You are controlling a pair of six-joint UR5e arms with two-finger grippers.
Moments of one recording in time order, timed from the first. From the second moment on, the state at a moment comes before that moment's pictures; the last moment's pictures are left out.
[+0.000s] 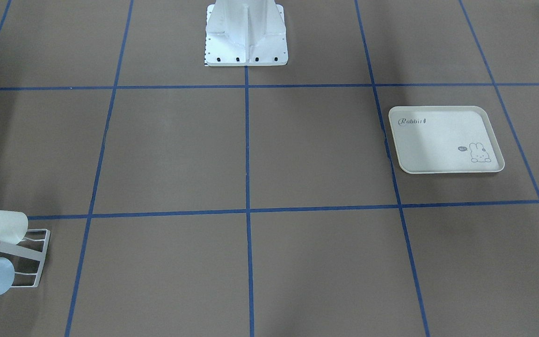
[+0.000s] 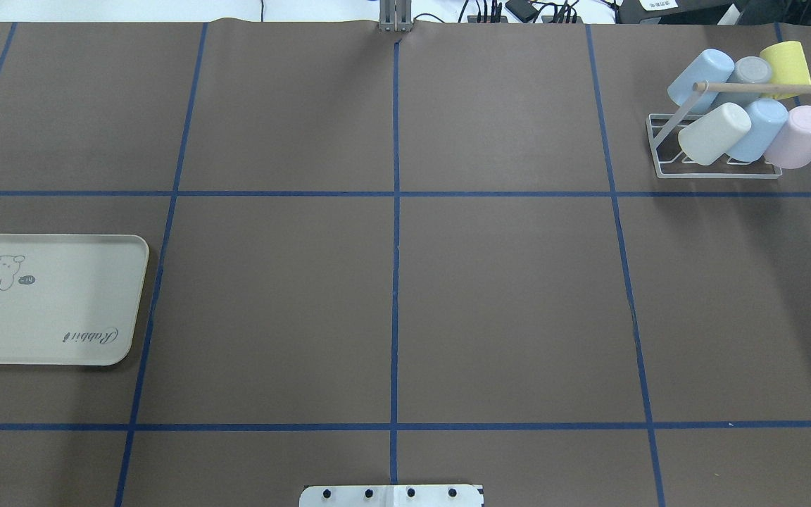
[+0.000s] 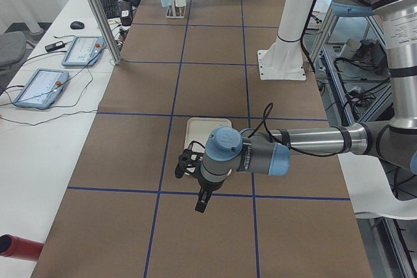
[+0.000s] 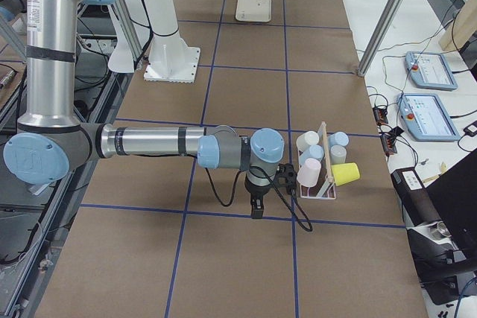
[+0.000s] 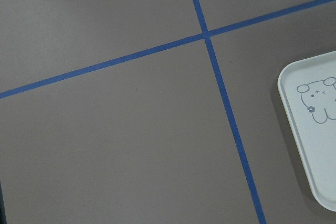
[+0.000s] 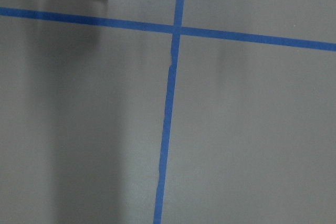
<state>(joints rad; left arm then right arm) -1.67 -1.29 -1.80 -1.78 -2.31 0.24 1.50 -1.68 1.71 -1.61 2.29 -0.03</state>
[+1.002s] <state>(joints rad) -1.62 -1.29 -1.79 -1.78 -2.31 0.12 1.50 -1.68 1.72 -1.61 2.29 -0.03</state>
